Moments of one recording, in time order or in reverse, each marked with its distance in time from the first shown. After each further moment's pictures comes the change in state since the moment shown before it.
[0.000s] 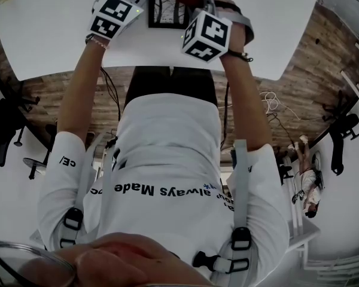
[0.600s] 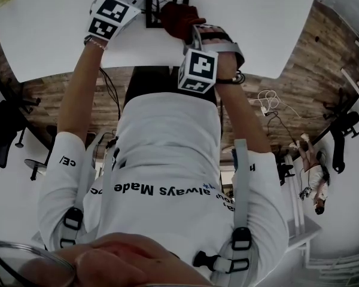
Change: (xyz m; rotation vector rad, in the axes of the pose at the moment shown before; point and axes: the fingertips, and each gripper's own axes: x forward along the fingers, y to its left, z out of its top) left arm 0.000 0.000 0.000 0.000 -0.002 0.003; right arm -0.018 0.102 -0.016 -0.154 0.050 0.131
